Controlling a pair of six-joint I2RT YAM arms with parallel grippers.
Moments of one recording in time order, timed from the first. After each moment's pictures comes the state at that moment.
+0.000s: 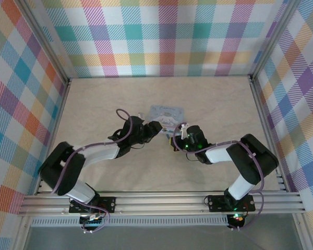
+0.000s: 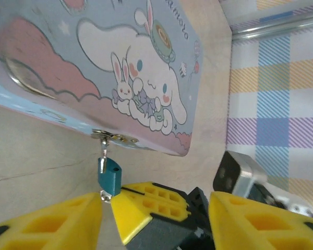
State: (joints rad) left arm -0.65 1.48 0.72 0.25 0.16 -1.17; right arm 0.60 1.63 0.49 0.57 -0.25 0.53
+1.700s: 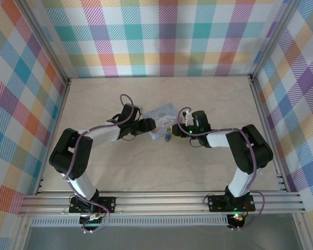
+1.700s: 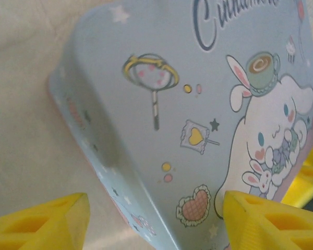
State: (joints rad) left arm -0.48 1.70 0.95 -0.10 0.28 -0.69; right arm 0.42 1.75 0.72 0.36 -0.41 0.44
